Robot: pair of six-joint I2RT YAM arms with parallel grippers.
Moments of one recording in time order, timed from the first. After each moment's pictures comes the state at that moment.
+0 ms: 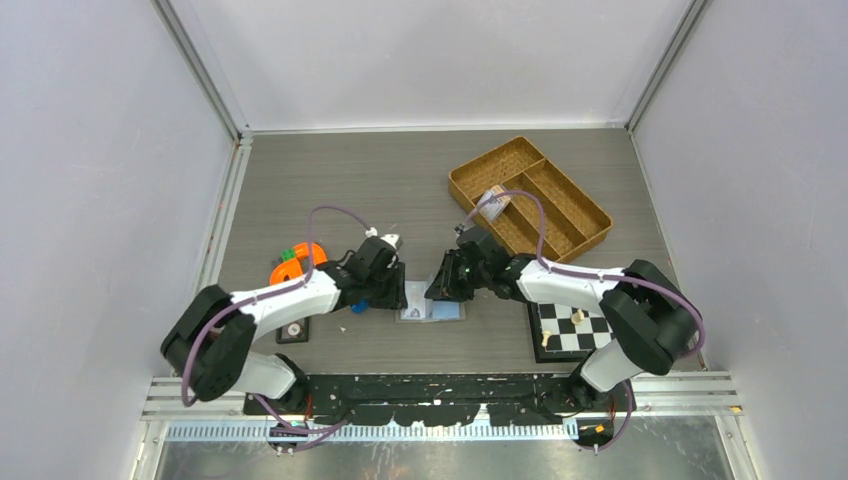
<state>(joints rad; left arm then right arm) -0.72 1.41 0.69 -0.27 0.06 -0.59 0.78 1.52 0.75 -0.02 -0.26 0.97</state>
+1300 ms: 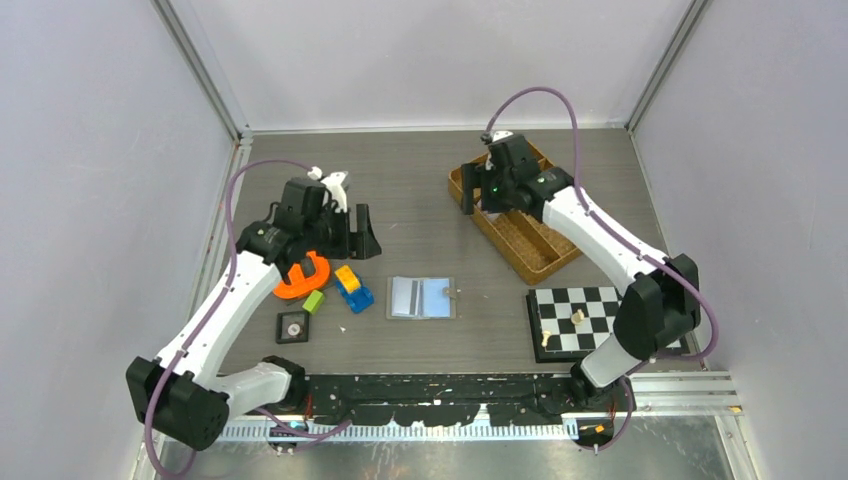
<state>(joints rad) -0.39 1.11 1.05 -0.73 0.23 -0.36 0.54 1.57 1.36 -0.56 0.03 0.36</state>
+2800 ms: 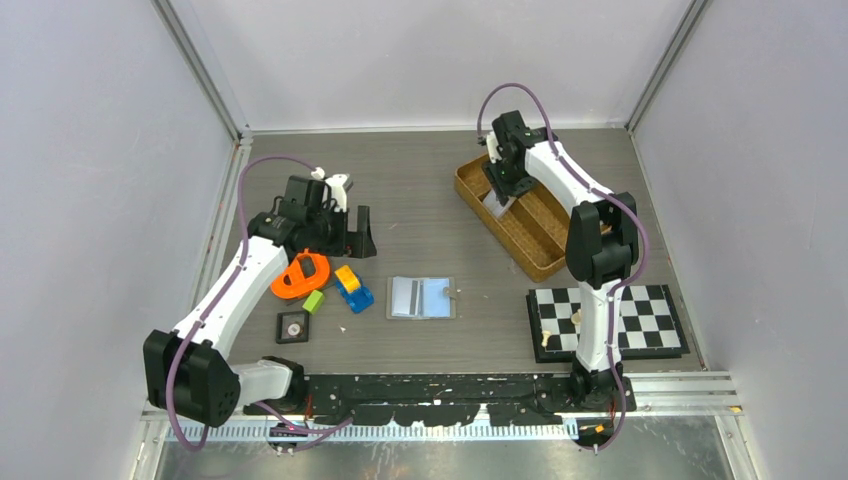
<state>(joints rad) -0.29 1.24 1.05 -0.71 0.25 -0.20 0.30 2.10 1.84 -0.91 0.09 -0.18</state>
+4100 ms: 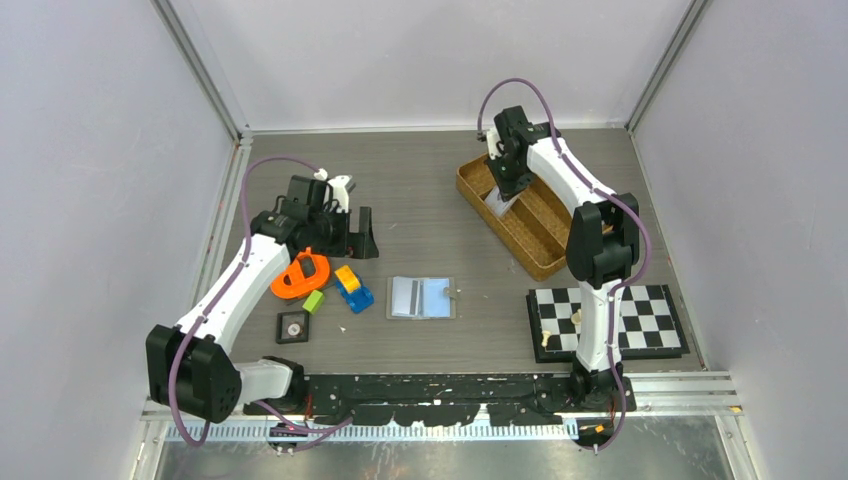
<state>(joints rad) -0.29 1.25 1.05 -0.71 0.29 -0.20 0.30 2.10 1.89 -0.96 0.00 -0.16</state>
